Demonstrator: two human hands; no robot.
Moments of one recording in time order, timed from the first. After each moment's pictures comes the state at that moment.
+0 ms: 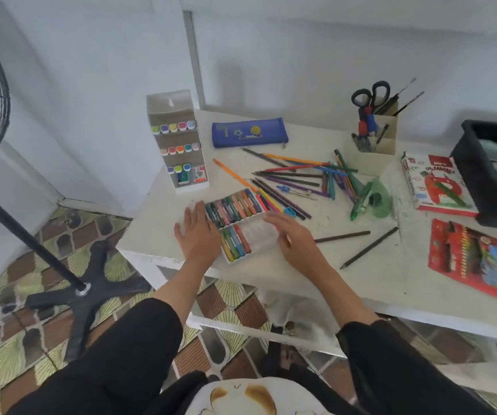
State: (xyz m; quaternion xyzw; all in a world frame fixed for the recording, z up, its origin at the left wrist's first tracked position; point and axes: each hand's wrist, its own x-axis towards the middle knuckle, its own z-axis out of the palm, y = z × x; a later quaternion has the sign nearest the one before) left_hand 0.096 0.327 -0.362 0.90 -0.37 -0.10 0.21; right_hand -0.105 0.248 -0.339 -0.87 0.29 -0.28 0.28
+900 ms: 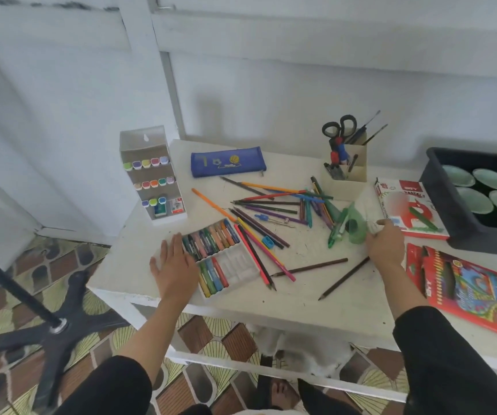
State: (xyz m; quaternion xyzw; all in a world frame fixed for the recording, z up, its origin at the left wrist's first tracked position) left_hand 0.094 0.324 -0.364 0.90 -0.37 -0.08 0.23; right_hand -0.253 0.096 -0.347 -0.62 0.73 -0.25 0.18
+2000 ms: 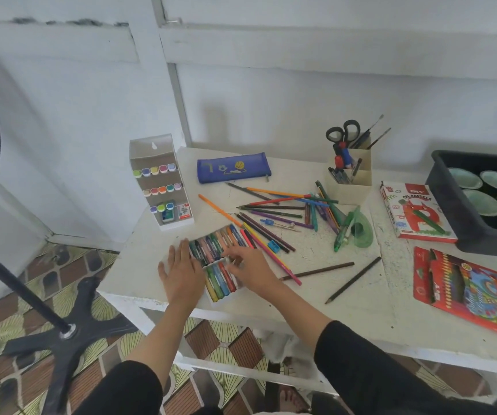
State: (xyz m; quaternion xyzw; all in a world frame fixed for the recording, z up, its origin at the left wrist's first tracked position) left_hand 0.093 0.326 -0.363 0.90 -0.36 -0.10 0.24; right_hand -0.046 0.247 -0.328 -0.82 0.33 -0.19 0.43
